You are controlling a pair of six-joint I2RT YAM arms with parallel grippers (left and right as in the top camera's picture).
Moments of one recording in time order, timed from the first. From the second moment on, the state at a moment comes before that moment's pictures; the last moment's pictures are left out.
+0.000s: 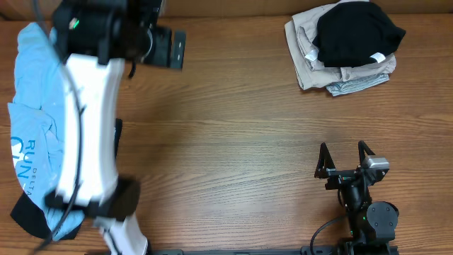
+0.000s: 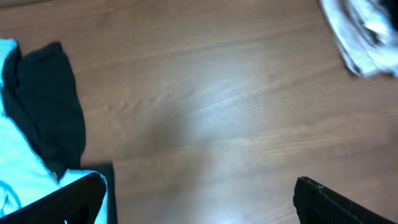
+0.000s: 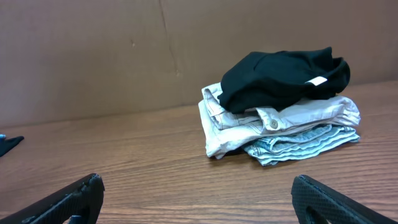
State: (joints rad) left arm -0.19 1.91 2.54 -1.66 0.04 -0.04; right arm 0.03 0.01 0.02 -0.03 -0.07 0.17
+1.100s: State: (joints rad) left arm -0.06 0.17 0.25 -0.15 0.13 -0.02; right arm 0.03 0.01 0.02 -0.03 -0.07 0.17
